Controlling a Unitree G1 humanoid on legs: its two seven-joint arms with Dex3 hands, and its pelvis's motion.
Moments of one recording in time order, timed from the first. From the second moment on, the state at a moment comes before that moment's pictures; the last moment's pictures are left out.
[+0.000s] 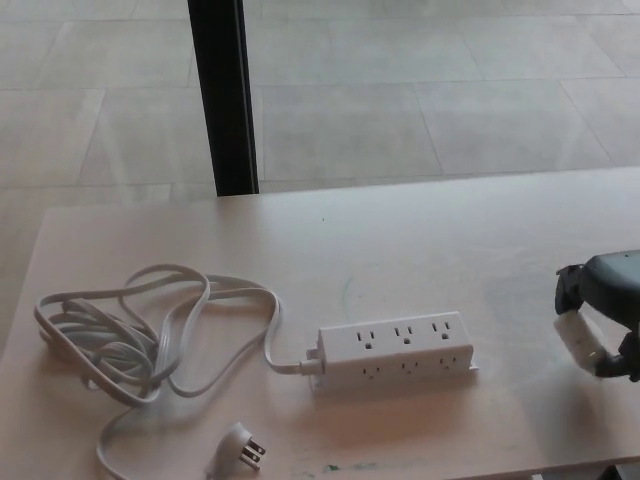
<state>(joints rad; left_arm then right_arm) 0.02 0.68 0.42 1.22 -0.14 -0.23 -0.13 -0.61 -0.71 0.56 0.44 -0.80 0.15 0.20</state>
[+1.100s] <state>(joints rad) 0.02 0.68 0.43 1.22 -0.14 -0.23 -0.13 -0.68 -0.76 0.35 0.33 -0.79 0.14 0.47</state>
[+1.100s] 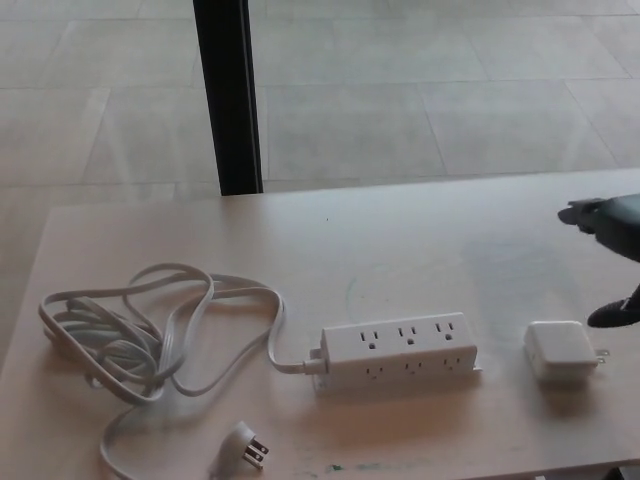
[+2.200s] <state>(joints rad) 0.03 0.68 0.43 1.22 -0.14 -0.22 -0.13 -0.01 -0.83 -0.65 0.60 -0.49 0.05 0.37</state>
